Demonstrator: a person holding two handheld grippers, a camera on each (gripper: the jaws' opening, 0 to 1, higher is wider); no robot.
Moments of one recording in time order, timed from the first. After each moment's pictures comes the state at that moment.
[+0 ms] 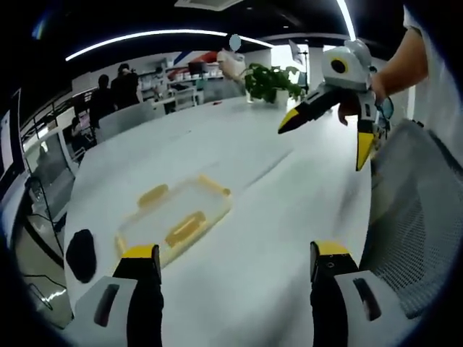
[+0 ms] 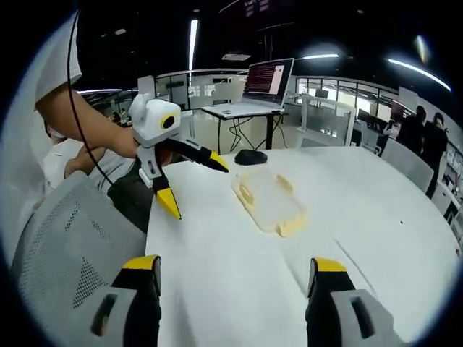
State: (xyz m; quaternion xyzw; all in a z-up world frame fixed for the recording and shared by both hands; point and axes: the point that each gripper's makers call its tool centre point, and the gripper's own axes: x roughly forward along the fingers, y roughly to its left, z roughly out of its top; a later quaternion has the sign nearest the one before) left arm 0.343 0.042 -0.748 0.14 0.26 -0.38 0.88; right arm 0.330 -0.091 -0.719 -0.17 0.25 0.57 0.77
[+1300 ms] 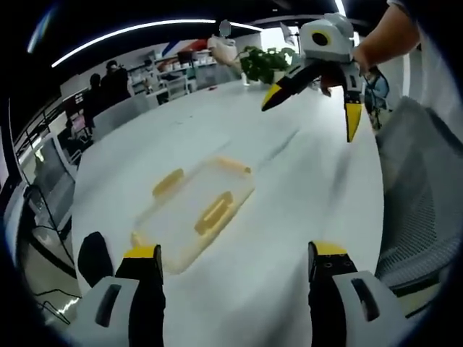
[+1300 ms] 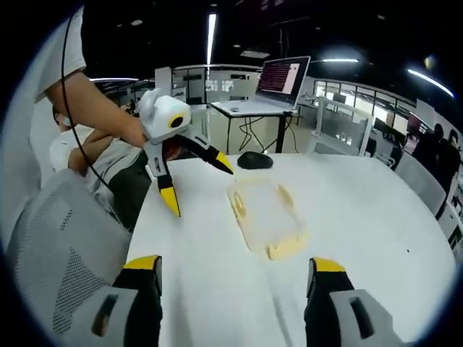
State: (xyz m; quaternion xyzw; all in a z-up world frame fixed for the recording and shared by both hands) left arm 0.367 0.076 -0.765 0.19 0.28 -0.39 0.85; right arm 0.367 -0.062 -0.721 -0.21 0.24 0.60 0.73
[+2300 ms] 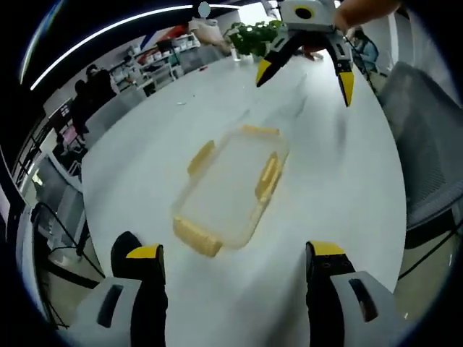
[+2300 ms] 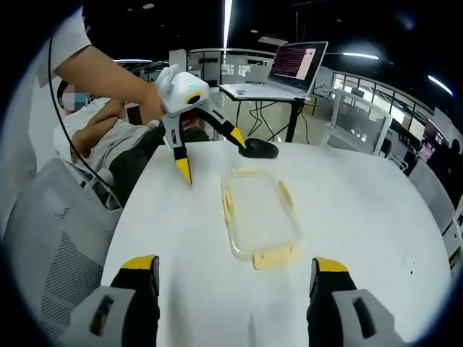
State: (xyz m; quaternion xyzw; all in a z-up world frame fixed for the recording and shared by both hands) left arm 0.406 0.140 -0.777 0.31 0.32 -0.40 0.80; right arm 0.400 -0.045 -0.739 -0.26 0.27 0.62 0.69
